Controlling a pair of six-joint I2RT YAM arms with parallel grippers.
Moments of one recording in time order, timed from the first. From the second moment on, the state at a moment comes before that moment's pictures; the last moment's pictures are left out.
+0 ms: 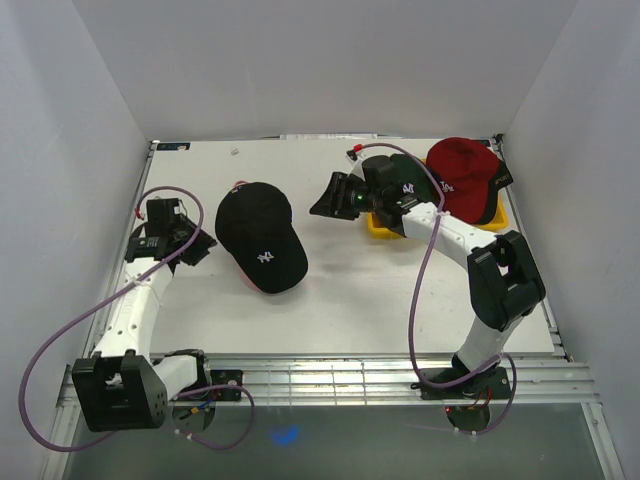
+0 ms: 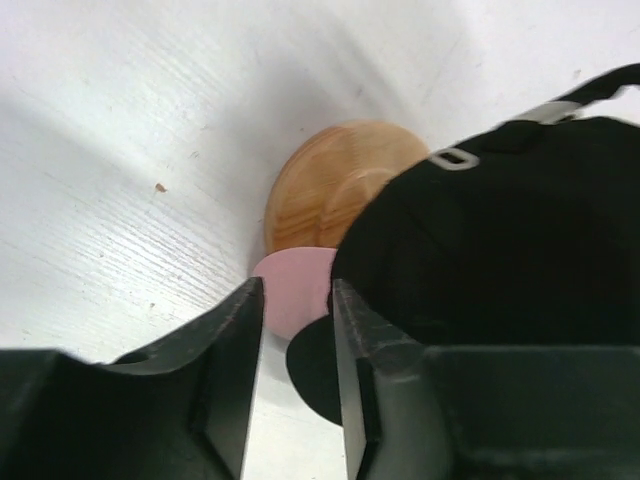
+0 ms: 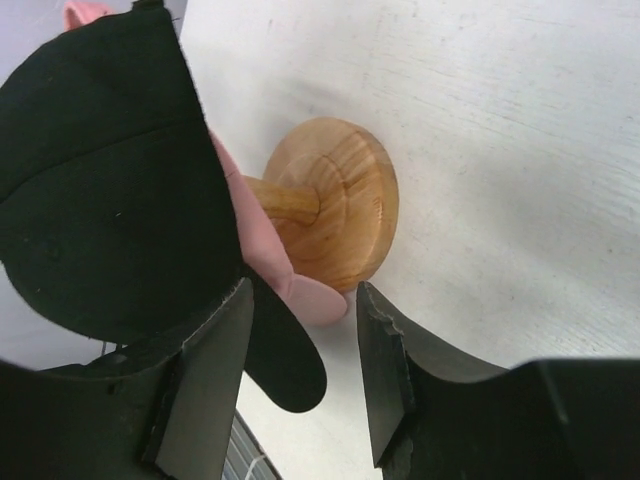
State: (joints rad) left arm 0.04 1.11 0.88 -0.64 0.02 -0.80; right arm 0.58 1.73 1.25 0.00 -0.43 0.67
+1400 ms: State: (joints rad) left arm 0.04 1.11 1.12 -0.72 0.17 -0.69; right arm 0.69 1.73 0.86 0.49 -0.70 0.72
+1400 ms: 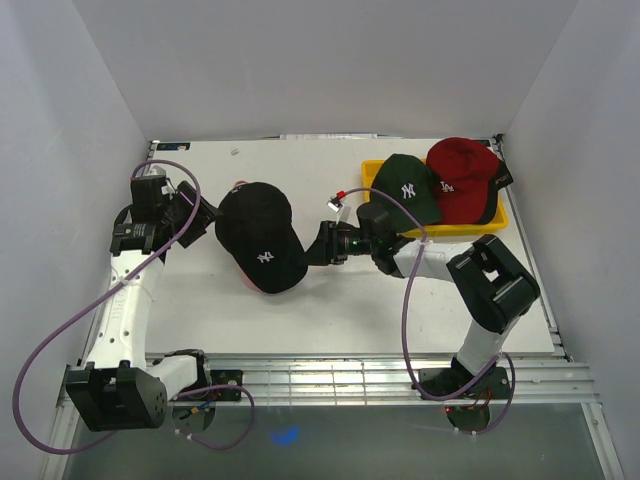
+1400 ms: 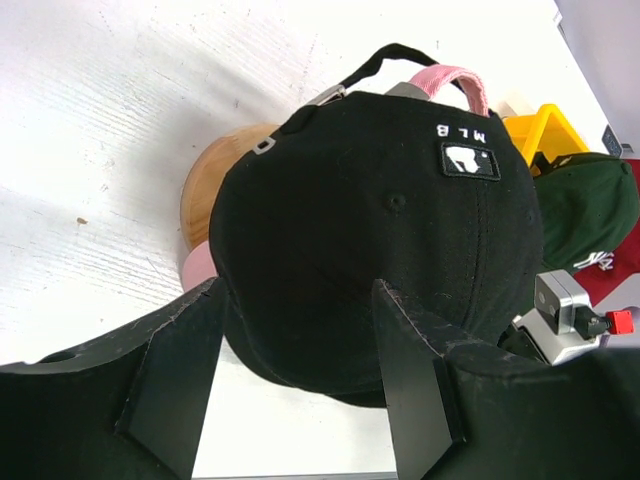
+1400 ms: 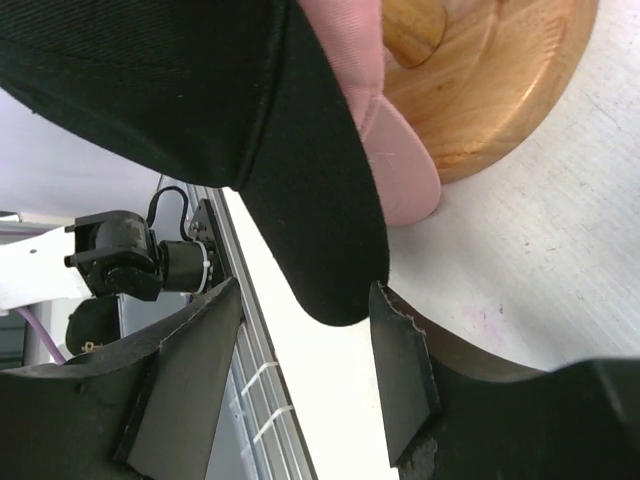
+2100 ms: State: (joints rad) left arm 0.03 1.11 1.12 -0.71 0.16 -0.68; right arm 0.69 1.86 0.77 0.83 -0.71 0.90
